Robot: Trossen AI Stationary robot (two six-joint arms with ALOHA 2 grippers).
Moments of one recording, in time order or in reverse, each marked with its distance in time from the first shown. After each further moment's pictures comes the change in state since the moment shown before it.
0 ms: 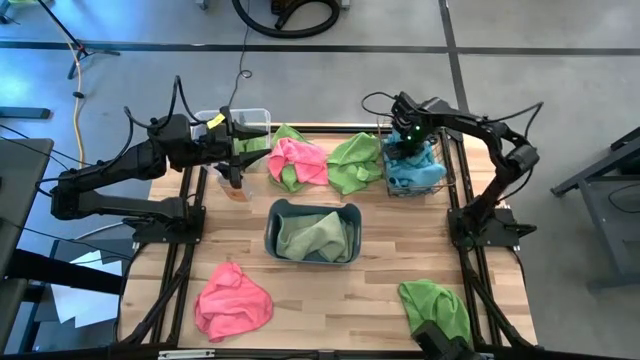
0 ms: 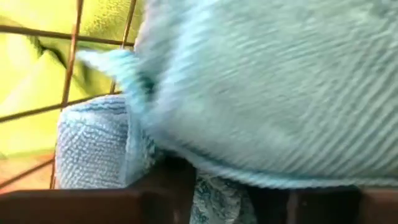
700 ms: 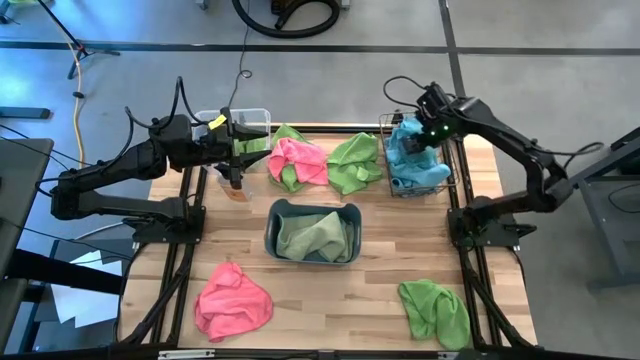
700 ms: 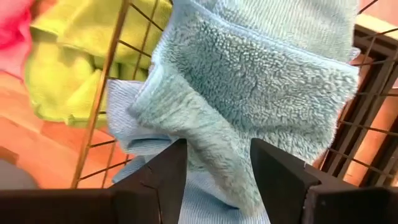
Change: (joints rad) left arm 0.000 0.000 0.000 -0.018 0.000 0.000; right arm 0.000 -0.356 -0.001 -0.109 0.069 0.042
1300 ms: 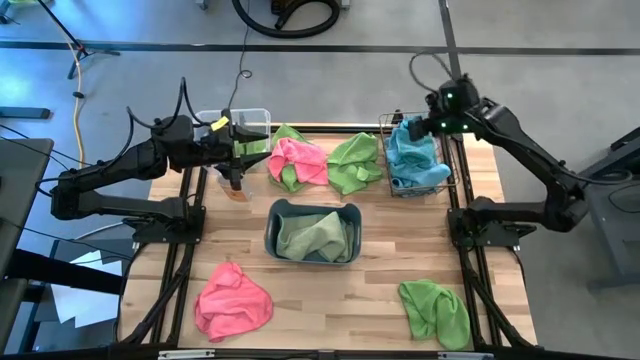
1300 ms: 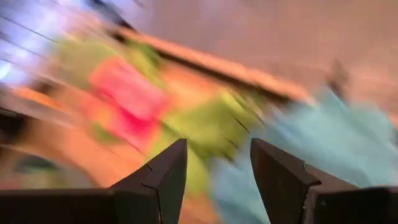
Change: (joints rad) left arm 0.000 0.000 0.000 -0.039 0.000 -0.010; right arm 0.030 -0.202 0.000 0.290 -0.153 0.055
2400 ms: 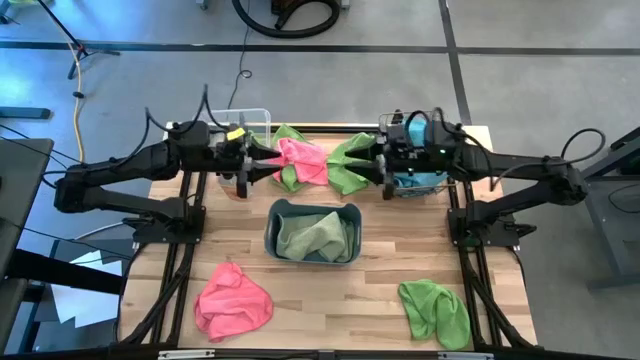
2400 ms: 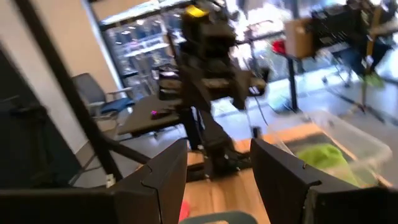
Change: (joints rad) left arm -0.071 0.083 0.000 0.038 0.089 -0.398; right arm 0.773 0.068 0.002 0.806 0.082 -0.077
